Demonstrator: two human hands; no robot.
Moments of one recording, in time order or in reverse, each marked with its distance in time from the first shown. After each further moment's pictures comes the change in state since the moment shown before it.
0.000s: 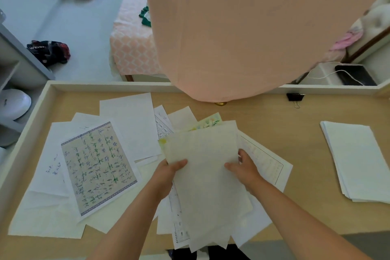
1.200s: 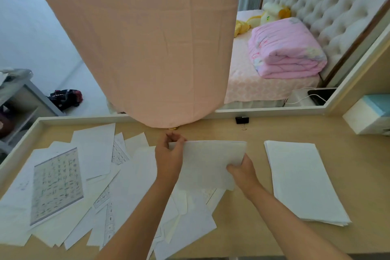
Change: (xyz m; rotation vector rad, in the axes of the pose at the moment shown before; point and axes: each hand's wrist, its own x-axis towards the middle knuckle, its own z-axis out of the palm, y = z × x) left_hand -0.095 0.014 0.331 0.223 0.384 0.875; right_hand -0.026 0.014 -0.263 0.213 0.023 -0.390
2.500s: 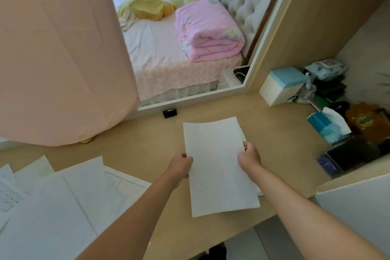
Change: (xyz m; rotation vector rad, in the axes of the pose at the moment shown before) left_hand -0.044 -0.074 0.221 0.328 -0.800 -0.646; right_hand 0.044 0.058 -0.222 -0.193 0.482 0.400
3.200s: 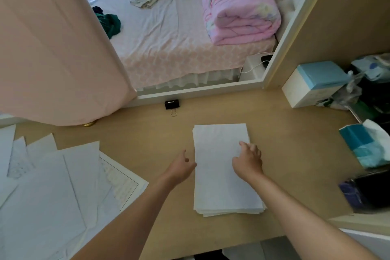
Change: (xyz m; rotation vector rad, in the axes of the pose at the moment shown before) left_hand 0.063 -0.002 0.063 0.293 0.090 -0.056; right_hand 0.095 0.017 -0.022 -0.692 -0.221 -0.192
